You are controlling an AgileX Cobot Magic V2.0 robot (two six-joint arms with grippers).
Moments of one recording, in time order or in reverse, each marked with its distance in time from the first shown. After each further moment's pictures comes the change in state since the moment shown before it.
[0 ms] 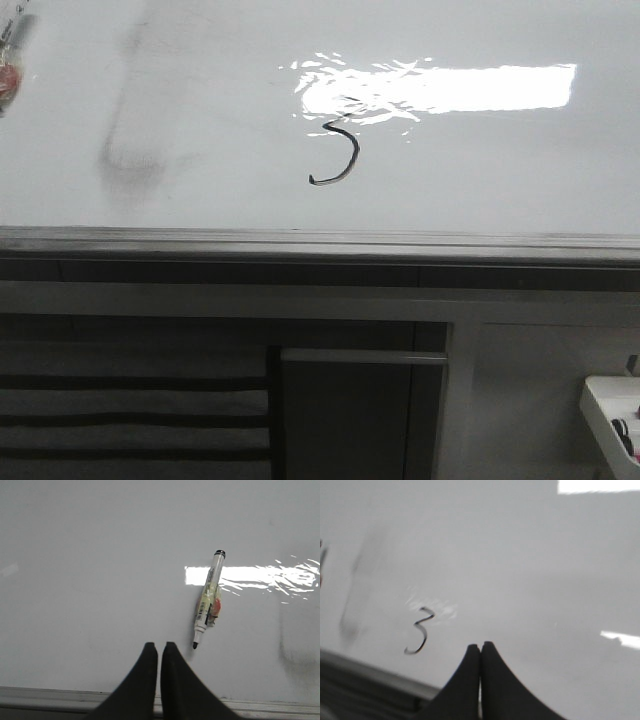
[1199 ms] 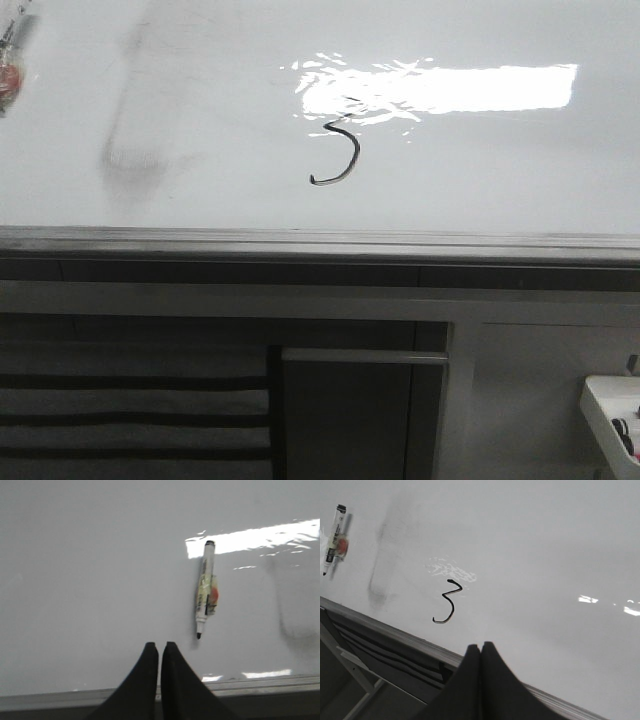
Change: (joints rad) left arm -0.004 0.001 -0.159 -0.037 0.263 0.191; right arm 0.092 0.141 -0.122 -0.032 0.158 0.000
